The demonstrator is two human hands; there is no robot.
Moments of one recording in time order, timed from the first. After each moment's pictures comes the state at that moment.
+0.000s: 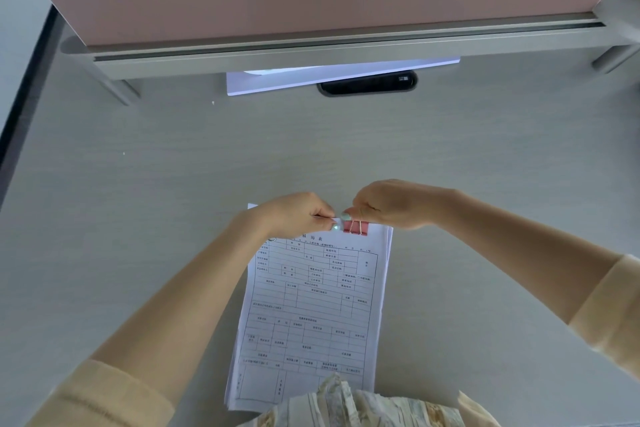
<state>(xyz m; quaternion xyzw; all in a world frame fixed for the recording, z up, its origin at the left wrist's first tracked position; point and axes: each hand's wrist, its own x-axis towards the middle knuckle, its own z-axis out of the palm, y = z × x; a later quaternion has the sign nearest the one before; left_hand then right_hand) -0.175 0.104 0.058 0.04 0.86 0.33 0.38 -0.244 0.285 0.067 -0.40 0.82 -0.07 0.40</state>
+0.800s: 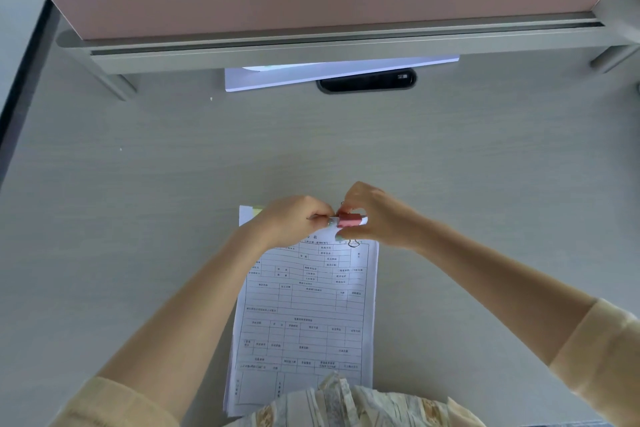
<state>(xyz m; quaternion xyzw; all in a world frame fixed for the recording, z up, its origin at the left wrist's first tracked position) -0.161 0.109 0.048 0.01 0.90 0.30 0.31 -0.213 0.284 0.043 -0.32 0.85 -0.28 0.32</state>
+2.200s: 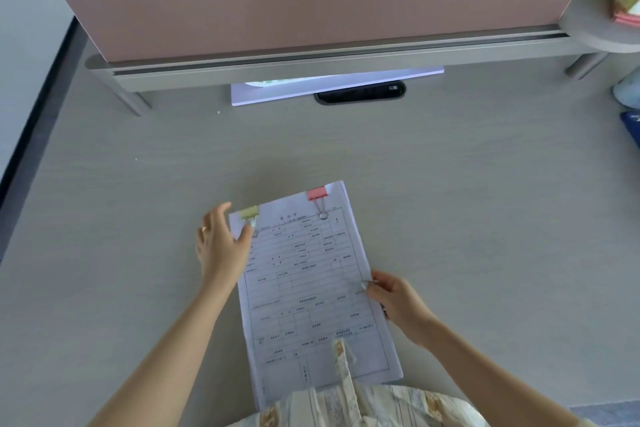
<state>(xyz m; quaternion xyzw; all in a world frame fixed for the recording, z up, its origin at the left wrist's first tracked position) -0.073 0.067 0.016 -0.38 0.86 0.34 -0.02 -0.087 0.337 -0.012 0.10 0.69 -0.58 0.42</state>
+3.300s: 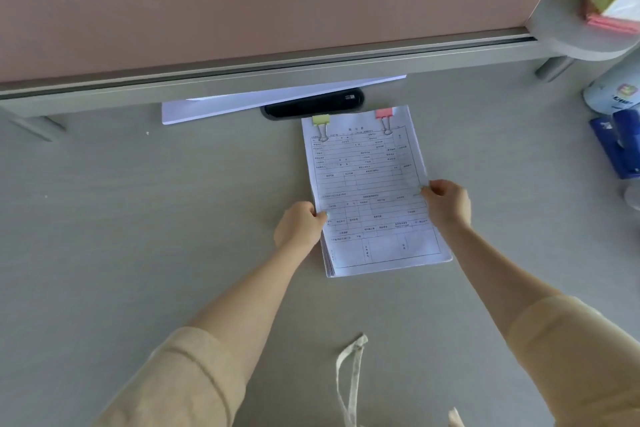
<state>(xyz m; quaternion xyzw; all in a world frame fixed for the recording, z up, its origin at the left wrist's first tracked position) -0.240 0.204 -0.023 -0.28 0.86 0.38 0.20 -0.308 0.426 -0.019 0.23 0.88 -0.41 0.12</state>
